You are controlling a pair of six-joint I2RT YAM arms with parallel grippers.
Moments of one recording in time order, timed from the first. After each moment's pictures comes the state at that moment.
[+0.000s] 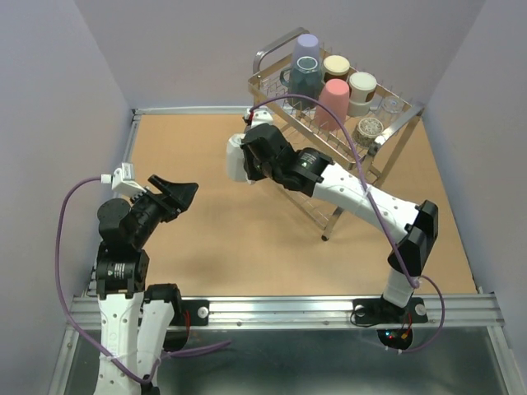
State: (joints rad) left arm 0.03 0.51 0.78 -0.44 0.37 -0.76; right arm 0.96 1.77 1.84 -0.63 0.35 0.43
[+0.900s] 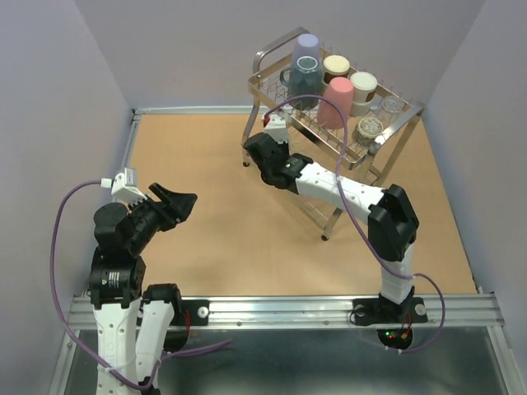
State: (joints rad) left arm 0.03 0.48 0.85 -0.64 0.38 -0.66; right arm 0.86 1.94 1.68 -0.42 0.85 0.41
